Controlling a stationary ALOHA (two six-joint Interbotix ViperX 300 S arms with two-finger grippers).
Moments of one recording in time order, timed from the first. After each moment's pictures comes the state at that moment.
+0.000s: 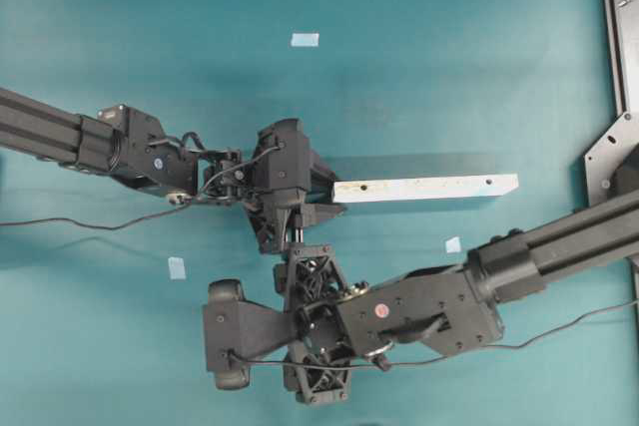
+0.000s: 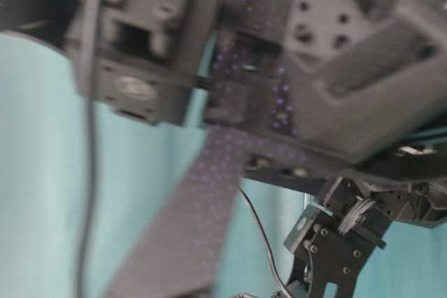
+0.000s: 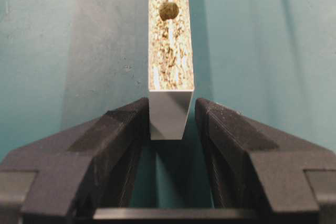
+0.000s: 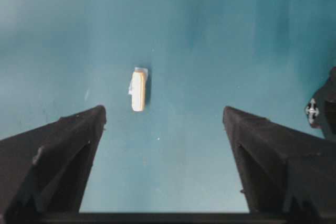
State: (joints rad) left arm -0.02 0.46 0.53 -0.07 -0.47 0.02; right arm 0.36 0.39 0.03 -0.09 0.81 0.48
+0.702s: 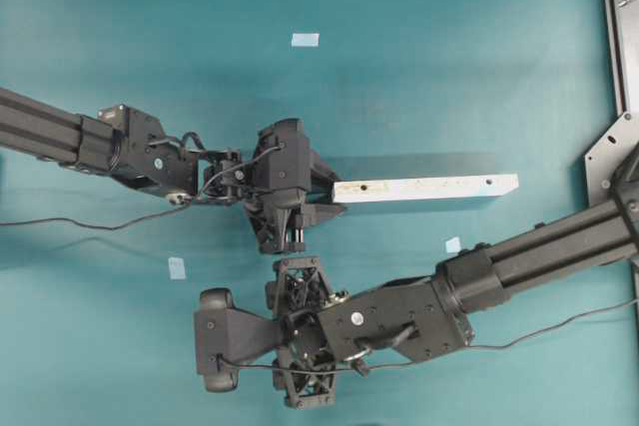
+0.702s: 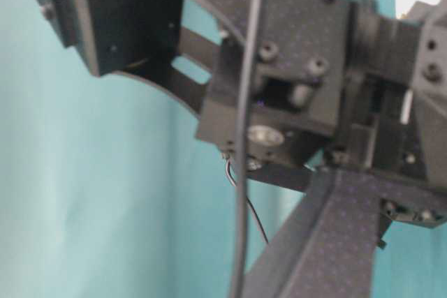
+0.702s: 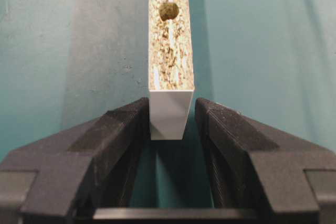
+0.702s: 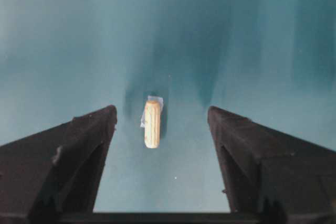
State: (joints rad) left arm -0.02 0.46 0.52 -0.07 -0.47 0.02; right arm 0.36 0.48 0.00 -0.06 0.75 0.48
